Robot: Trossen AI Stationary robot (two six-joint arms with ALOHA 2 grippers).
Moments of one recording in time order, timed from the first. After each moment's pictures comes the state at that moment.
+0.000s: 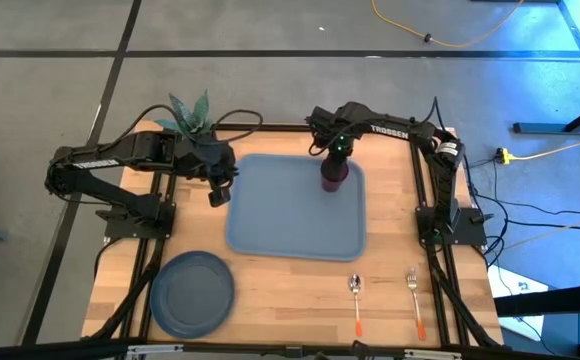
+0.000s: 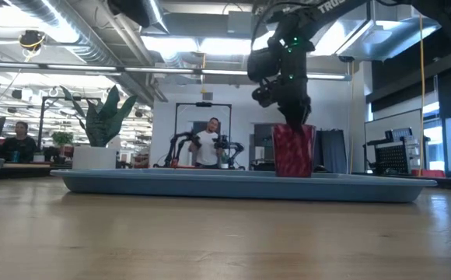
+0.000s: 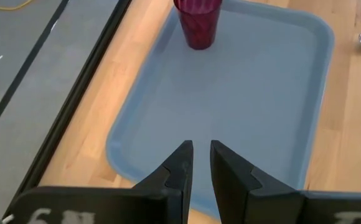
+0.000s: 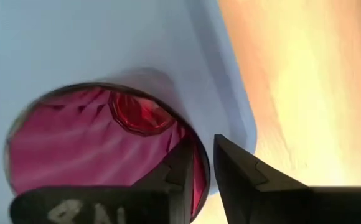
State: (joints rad) left arm 0.07 1.16 1.36 -1.05 -0.24 -0.15; right arm -0.50 1.96 1.65 -1.22 0.02 -0.06
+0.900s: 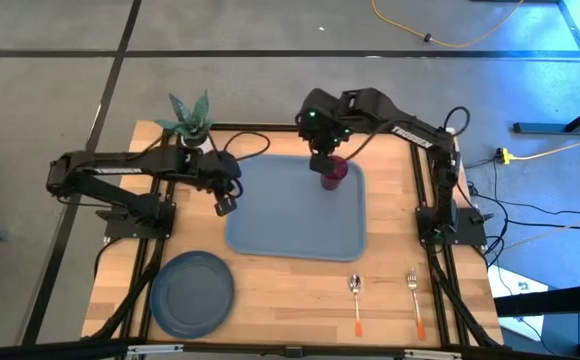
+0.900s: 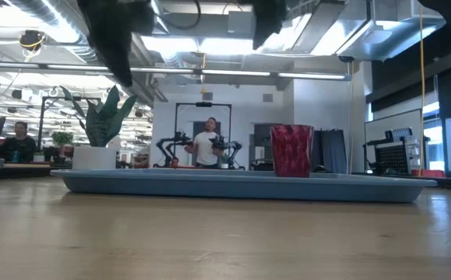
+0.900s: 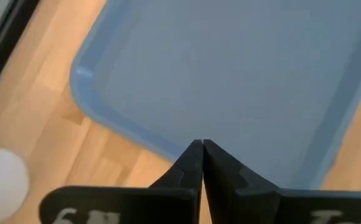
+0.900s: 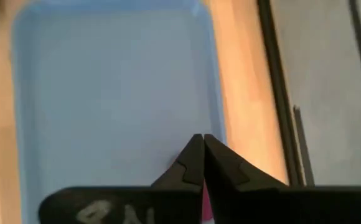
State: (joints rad) left arm 0.15 1.18 1.03 -0.90 -0.14 -0.26; right arm -0.27 1.96 2.32 -1.45 0.06 -0.16
